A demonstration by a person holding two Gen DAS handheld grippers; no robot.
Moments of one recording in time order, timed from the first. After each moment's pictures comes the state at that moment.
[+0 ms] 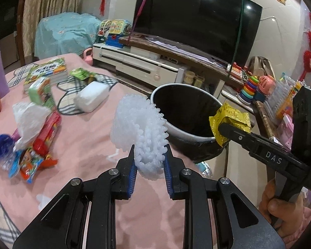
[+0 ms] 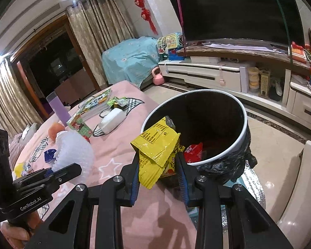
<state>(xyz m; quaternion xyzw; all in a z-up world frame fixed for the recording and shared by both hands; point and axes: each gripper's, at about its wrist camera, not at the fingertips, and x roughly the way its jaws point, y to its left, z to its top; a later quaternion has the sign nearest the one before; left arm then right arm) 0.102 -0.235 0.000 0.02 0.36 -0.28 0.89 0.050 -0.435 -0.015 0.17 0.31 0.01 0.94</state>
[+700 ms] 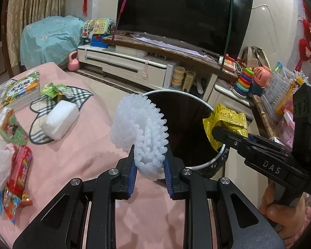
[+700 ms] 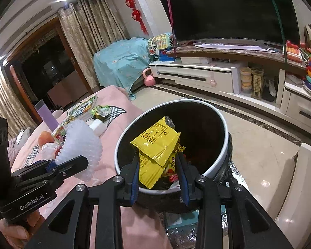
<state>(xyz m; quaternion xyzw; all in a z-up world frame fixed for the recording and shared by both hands) 0.143 -0.304 0.003 0.05 0.37 -0.31 0.87 0.076 -0.473 -0.014 0.18 0.31 -0.02 0.93</state>
